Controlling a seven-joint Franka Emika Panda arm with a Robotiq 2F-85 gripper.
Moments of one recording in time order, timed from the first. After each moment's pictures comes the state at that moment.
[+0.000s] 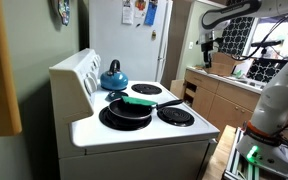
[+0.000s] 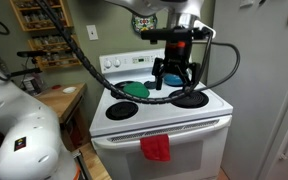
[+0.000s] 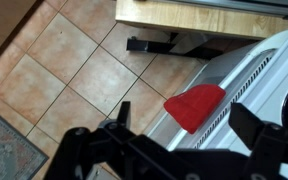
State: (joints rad) arm -0.10 -0.33 -0.22 -2.12 -0.18 1.51 -0.39
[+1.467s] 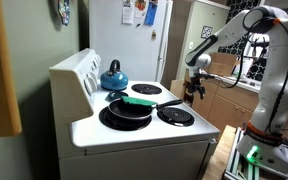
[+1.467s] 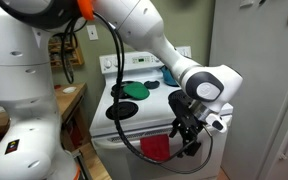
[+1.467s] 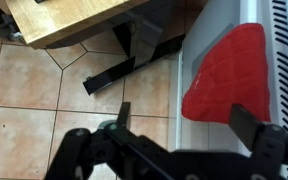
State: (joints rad) arm -0.23 0.18 -0.25 -2.20 0.13 1.84 -0.08
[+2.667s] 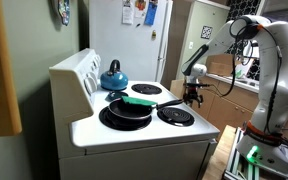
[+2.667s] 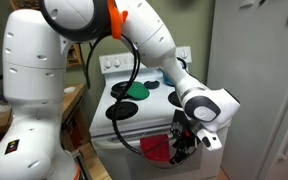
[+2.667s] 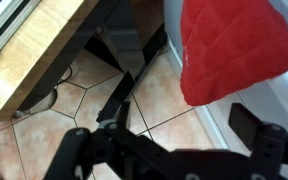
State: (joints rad) arm -0.23 0.35 -0.25 -2.19 0.29 1.96 0.36
